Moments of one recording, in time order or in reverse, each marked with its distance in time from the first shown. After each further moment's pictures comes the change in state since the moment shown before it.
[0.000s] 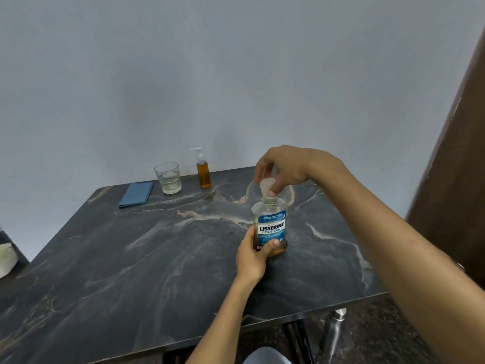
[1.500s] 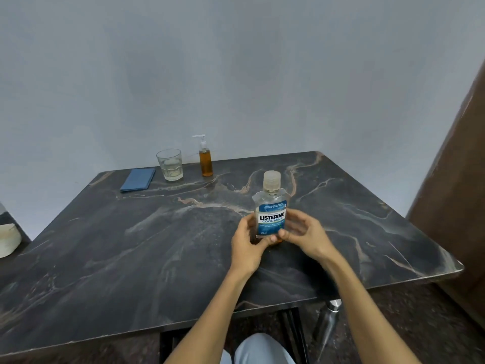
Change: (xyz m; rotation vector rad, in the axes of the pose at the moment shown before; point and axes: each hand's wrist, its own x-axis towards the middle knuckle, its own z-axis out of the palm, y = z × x) left_hand -0.010 0.004 -0.005 -0.066 0.064 0.070; right_hand -0.038 0.067 0.187 1.103 0.396 0.136
